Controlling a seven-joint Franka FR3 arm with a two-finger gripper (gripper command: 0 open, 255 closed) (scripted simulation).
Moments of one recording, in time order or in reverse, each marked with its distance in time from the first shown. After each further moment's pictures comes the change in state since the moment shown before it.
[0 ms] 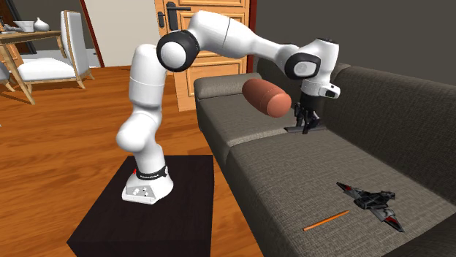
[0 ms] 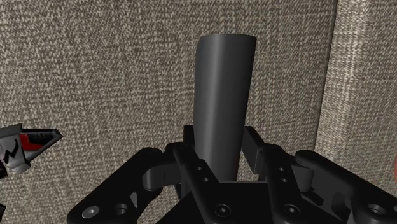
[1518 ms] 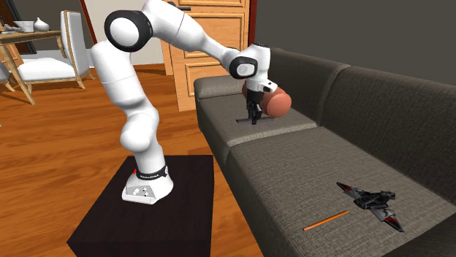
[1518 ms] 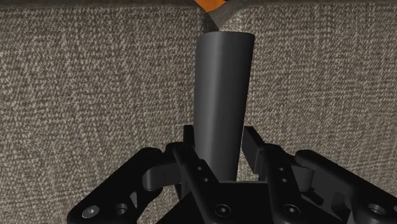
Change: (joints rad) arm 0.145 -0.490 0.138 -0.692 0.060 0.225 0.238
